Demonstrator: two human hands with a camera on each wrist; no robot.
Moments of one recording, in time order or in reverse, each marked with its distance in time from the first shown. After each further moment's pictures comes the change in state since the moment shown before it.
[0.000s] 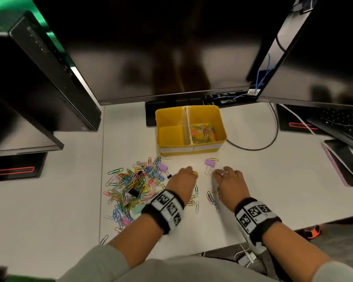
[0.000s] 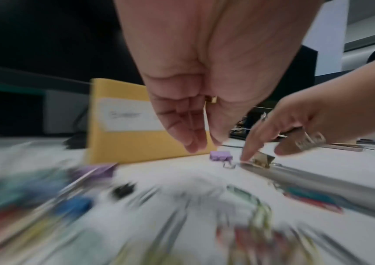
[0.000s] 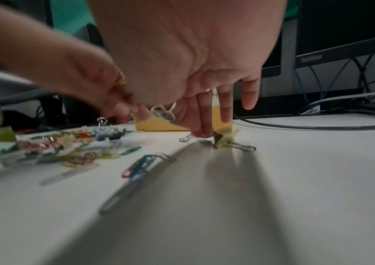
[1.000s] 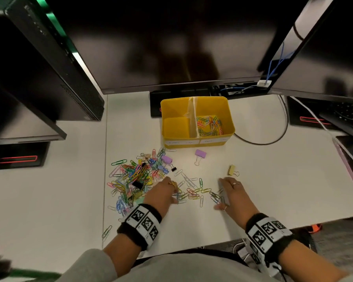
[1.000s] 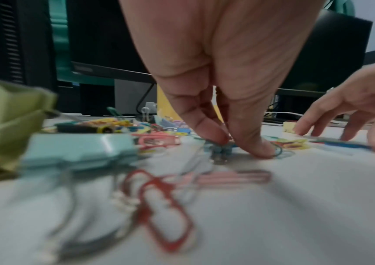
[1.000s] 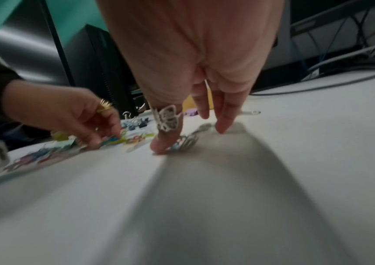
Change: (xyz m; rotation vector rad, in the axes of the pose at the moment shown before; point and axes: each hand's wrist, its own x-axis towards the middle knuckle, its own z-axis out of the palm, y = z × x) left_hand -0.042 -0.054 0.041 -0.230 -0.037 -0.169; right_hand -0.029 -0.005 0.028 0.522 -0.122 0.045
